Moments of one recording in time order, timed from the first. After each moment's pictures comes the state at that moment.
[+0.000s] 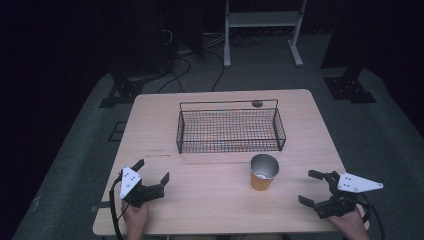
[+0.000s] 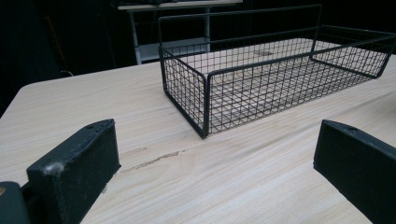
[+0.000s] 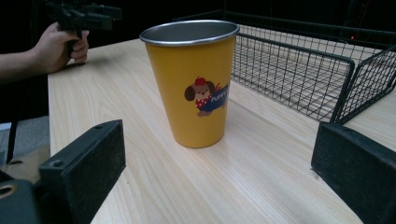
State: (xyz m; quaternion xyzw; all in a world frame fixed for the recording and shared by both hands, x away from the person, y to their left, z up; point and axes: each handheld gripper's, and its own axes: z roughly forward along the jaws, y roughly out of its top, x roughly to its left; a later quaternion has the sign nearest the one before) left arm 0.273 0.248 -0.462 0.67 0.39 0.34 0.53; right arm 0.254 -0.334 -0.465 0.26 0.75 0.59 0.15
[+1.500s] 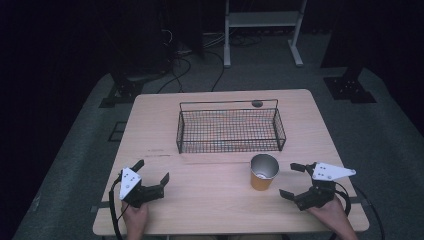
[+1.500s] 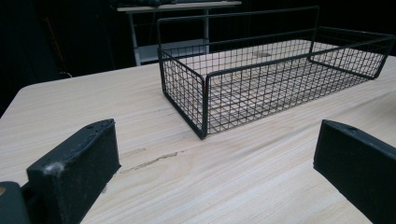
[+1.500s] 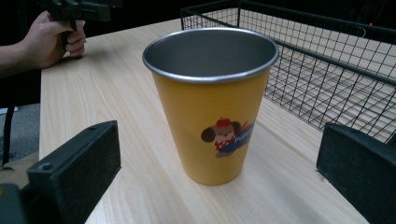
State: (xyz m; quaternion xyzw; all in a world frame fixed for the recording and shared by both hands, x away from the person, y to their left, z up) left arm 0.271 0.248 -0.462 0.67 0.39 0.34 0.53; right arm 0.277 -0.283 -0.448 0.25 0.78 0.55 0.13
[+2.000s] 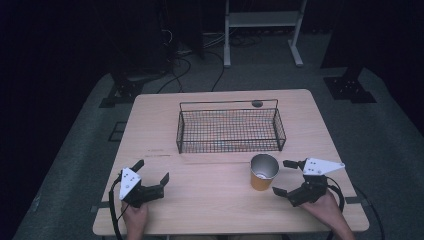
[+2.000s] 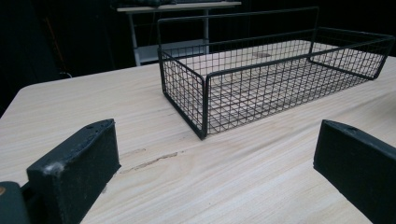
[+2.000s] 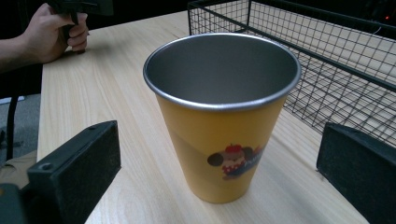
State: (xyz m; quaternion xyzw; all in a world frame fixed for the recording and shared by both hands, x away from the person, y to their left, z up) left arm 0.271 0.248 -0.462 0.67 0.39 0.34 0.53; right arm 0.289 -0.264 -0.441 0.24 0.80 0.54 0.12
